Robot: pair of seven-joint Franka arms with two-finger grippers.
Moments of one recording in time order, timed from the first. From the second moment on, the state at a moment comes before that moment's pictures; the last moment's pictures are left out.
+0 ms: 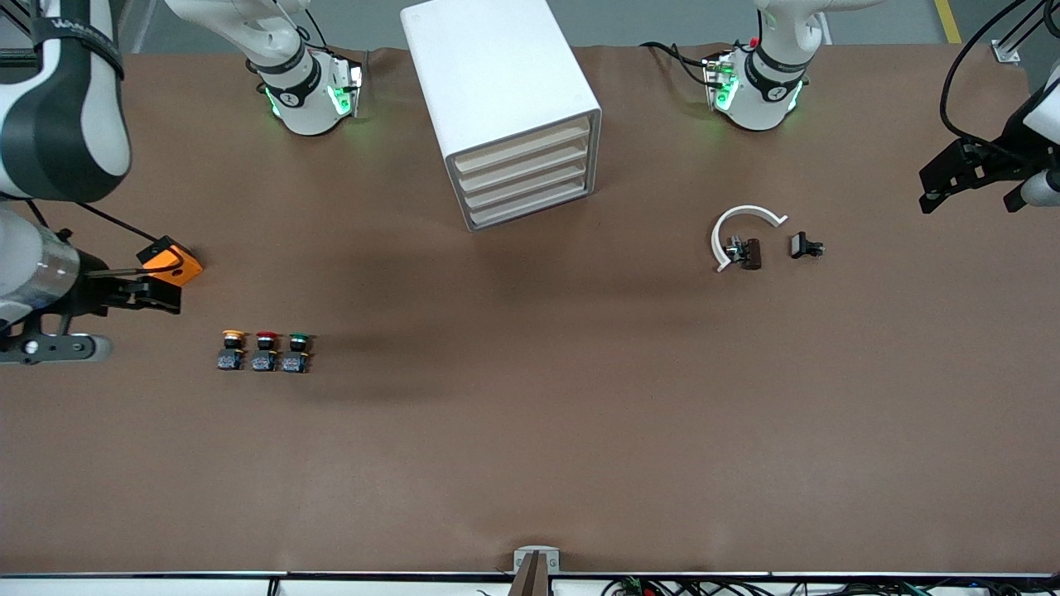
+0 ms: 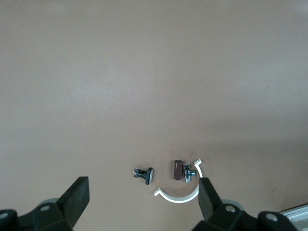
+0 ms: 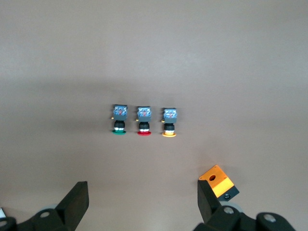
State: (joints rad) left arm 0.05 -0.07 -0.12 -1.58 0.05 1.60 -0.03; right arm 0.12 0.32 -0.11 -1.32 -0.06 1.55 -0.02
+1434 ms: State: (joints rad) left arm 0.05 -0.10 -0.14 -1.65 0.05 1.57 -0.03; right arm -0.04 -0.06 -0.10 -1.54 0.06 1.45 -0.13
